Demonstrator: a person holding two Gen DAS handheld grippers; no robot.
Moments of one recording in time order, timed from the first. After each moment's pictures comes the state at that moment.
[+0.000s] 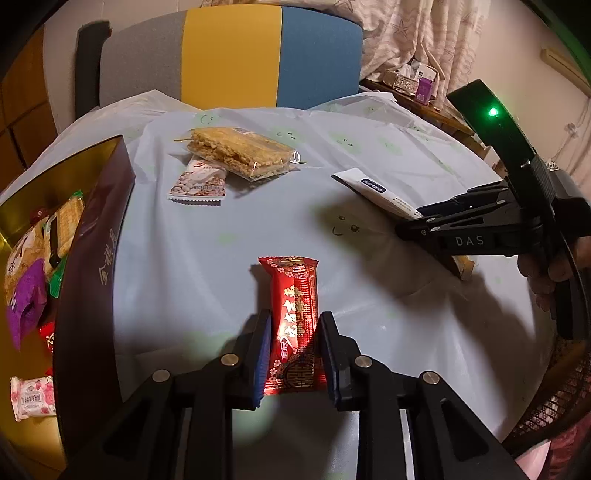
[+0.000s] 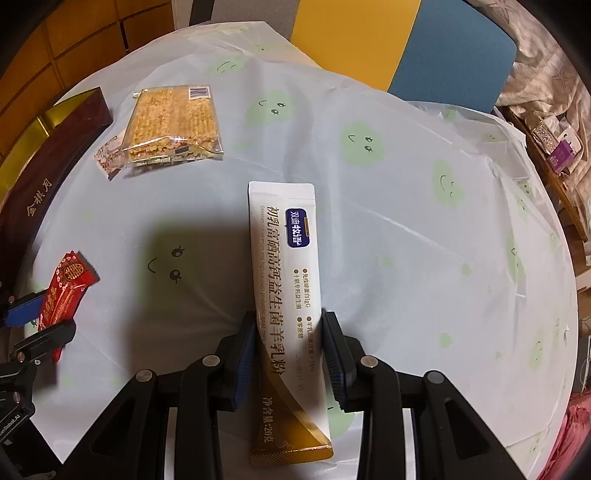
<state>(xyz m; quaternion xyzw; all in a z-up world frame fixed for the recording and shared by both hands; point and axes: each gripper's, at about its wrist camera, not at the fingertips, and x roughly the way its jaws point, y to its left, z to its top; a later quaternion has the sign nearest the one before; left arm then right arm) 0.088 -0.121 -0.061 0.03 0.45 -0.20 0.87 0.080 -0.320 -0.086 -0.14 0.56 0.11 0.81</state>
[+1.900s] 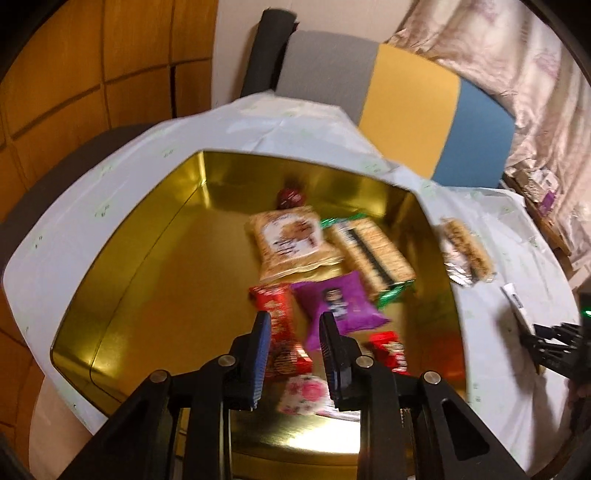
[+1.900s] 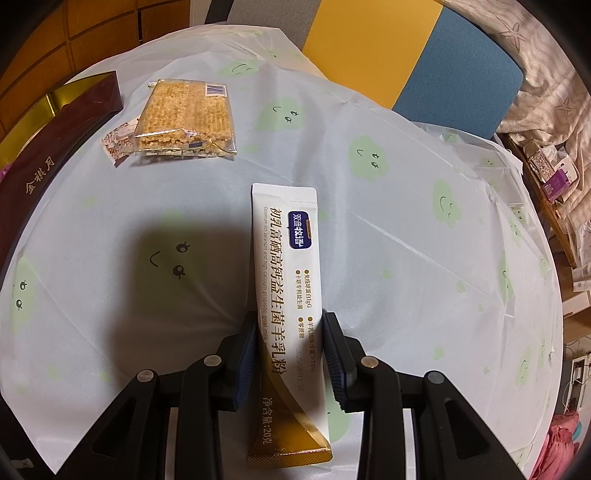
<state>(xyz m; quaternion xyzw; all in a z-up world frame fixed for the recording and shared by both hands) 0.085 0.078 -0.016 -0.09 0.42 0.04 0.90 0.066 -0.306 -0.084 -0.19 0.53 0.11 0.82</state>
